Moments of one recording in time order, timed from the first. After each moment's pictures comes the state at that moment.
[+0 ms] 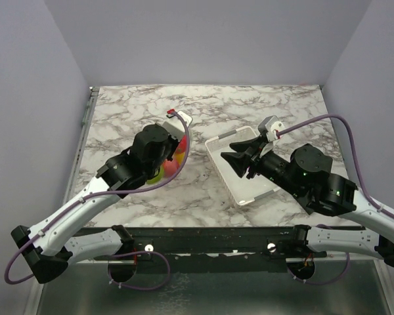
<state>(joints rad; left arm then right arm) -0.83 1.01 1.15 -0.51 -0.39 0.15 1.16 0.89 1.17 -0.29 0.31 0.05</state>
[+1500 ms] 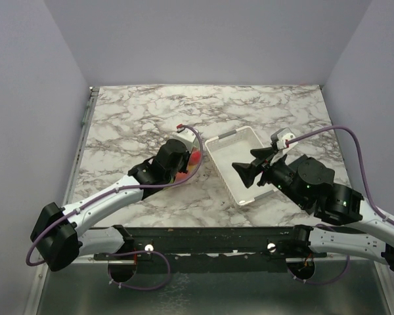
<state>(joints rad) -0.81 1.18 0.83 -0.16 -0.34 -0.12 1.16 0.74 1.00 -0.37 0.48 0.14</state>
